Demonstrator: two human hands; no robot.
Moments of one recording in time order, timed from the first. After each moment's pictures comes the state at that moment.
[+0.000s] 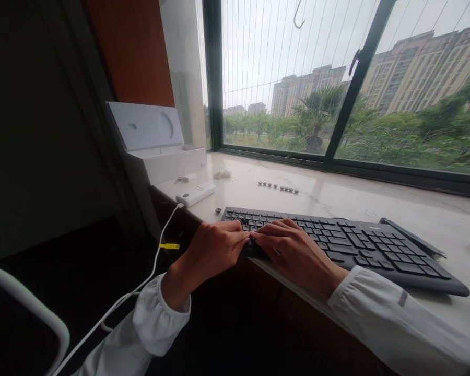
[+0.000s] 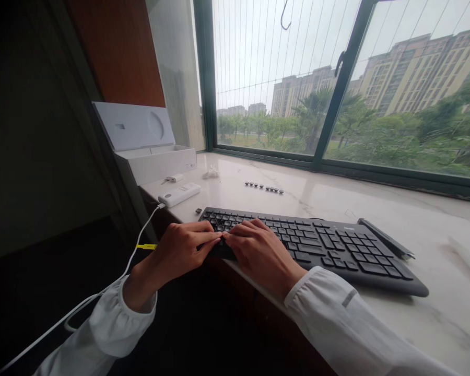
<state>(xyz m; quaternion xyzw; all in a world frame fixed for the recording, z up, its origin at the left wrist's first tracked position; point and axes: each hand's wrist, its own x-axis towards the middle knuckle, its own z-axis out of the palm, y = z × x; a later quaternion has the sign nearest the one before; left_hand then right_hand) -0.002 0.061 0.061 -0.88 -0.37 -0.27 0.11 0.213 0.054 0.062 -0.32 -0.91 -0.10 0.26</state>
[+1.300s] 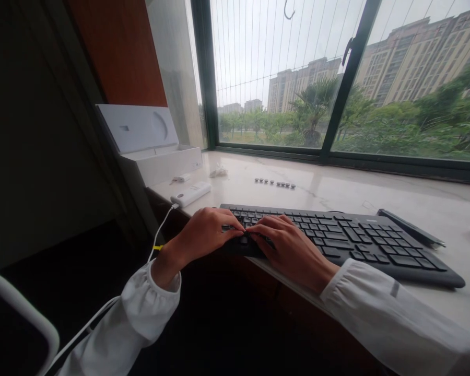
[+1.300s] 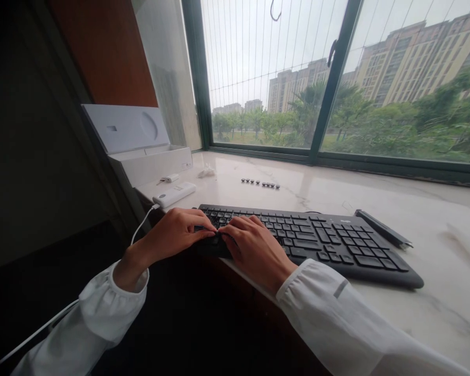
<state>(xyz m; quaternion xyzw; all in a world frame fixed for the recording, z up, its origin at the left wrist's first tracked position) -0.009 0.090 0.084 -0.90 -0.33 -0.28 -0.07 0.210 0.054 0.058 -0.39 -0.87 -0.03 0.29</state>
